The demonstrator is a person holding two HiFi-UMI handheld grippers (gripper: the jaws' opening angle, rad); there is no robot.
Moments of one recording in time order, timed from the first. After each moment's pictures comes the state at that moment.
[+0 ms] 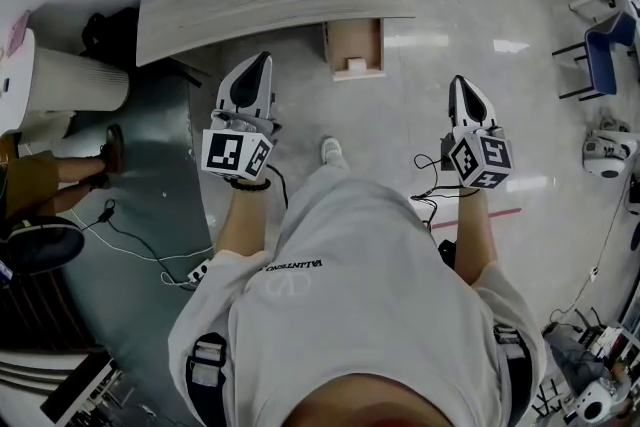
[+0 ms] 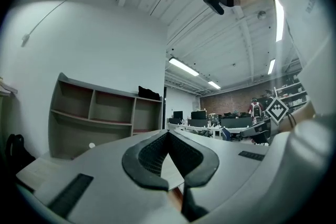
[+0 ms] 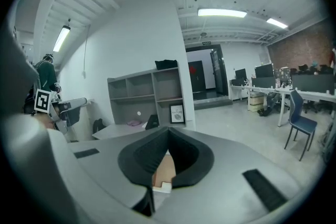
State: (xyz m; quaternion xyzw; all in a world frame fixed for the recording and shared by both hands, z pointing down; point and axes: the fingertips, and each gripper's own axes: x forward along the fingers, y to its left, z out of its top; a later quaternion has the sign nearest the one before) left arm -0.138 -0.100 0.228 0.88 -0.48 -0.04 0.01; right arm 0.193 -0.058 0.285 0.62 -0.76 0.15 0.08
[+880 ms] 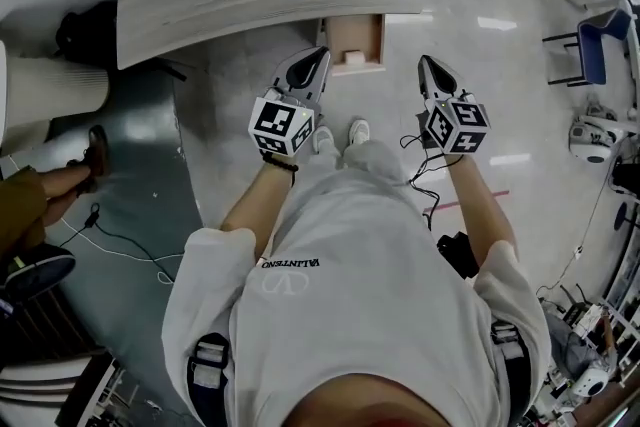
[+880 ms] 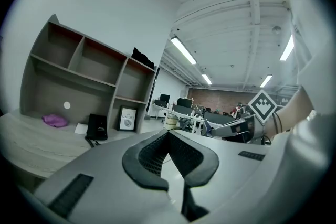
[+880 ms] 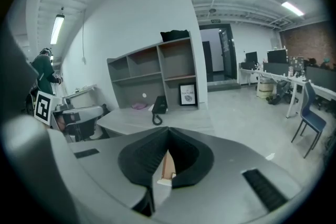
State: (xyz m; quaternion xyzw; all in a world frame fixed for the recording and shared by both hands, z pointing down) left arm -0.075 -0.168 0.342 0.91 -0.39 0.01 0.14; right arm 0.115 -0.147 0.356 0.58 -0.77 0.22 0.16
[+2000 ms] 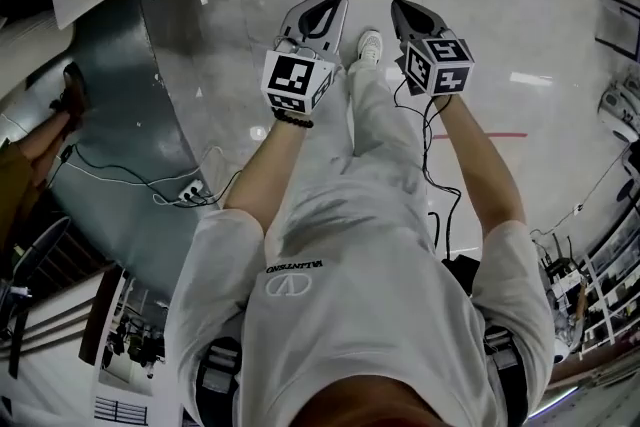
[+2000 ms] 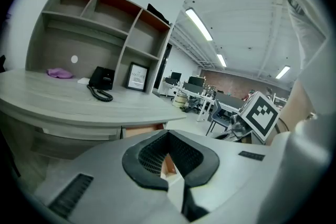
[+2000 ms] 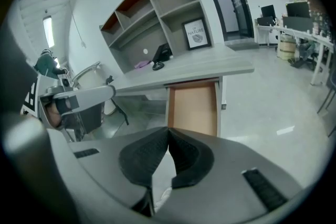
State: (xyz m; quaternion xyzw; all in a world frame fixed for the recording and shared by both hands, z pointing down) left arm -0.002 -0.206 0.576 0.87 -0.41 0.11 0.23; right arm 0.095 -0.186 0.647 0.45 -0.77 0.37 0.24
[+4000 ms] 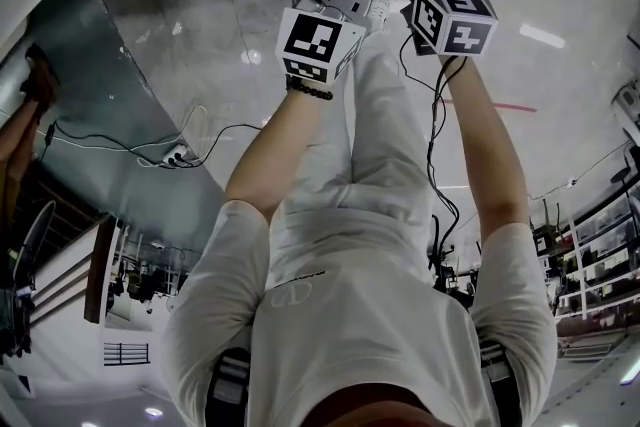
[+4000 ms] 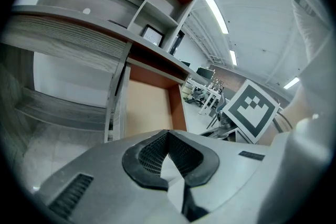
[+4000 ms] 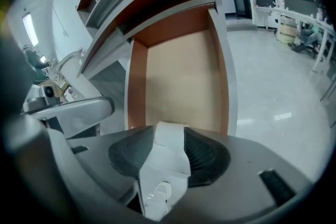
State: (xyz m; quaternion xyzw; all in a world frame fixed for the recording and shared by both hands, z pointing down) left arm 0.051 -0.248 0.773 0.85 -0.41 0.13 0.32; right arm 0.106 -0.244 0.842 0.44 -0.73 0.43 0.30
